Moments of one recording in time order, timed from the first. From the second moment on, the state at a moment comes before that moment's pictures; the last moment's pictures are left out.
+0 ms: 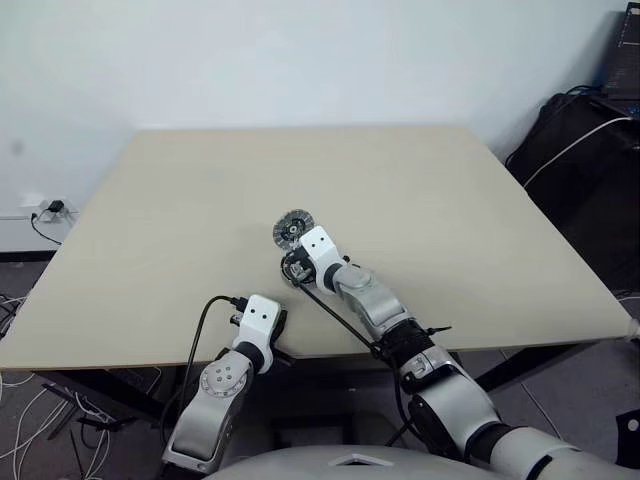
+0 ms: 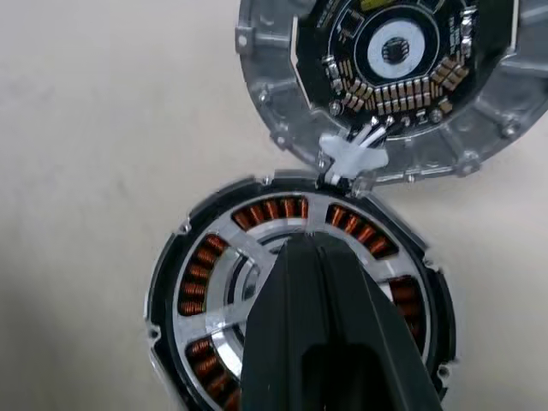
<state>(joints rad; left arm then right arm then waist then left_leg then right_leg) 0.23 0.12 -0.27 -0.20 0.02 0.38 -0.24 -0.56 0.02 0.32 0.58 -0.04 0.39 0.30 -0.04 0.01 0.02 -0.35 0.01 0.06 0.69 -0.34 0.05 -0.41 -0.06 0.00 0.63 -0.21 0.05</state>
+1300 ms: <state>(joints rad) 0.22 0.10 -0.26 -0.20 0.02 0.36 -0.24 -0.70 -0.26 0.67 0.47 -0.30 0.33 0.92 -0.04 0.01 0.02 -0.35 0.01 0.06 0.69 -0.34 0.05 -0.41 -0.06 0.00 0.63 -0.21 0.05</state>
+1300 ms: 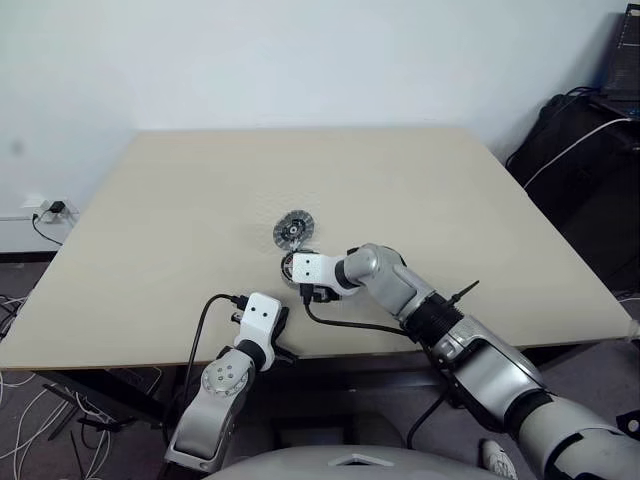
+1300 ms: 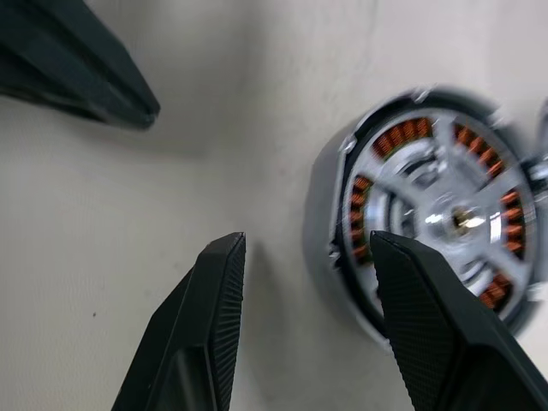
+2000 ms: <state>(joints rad) 0.23 0.09 -0.26 -0.20 0.02 0.36 -0.22 -0.76 -0.20 0.67 0.60 -0.34 0.28 0.92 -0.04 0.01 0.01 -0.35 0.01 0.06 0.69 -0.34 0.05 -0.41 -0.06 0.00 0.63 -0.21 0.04</state>
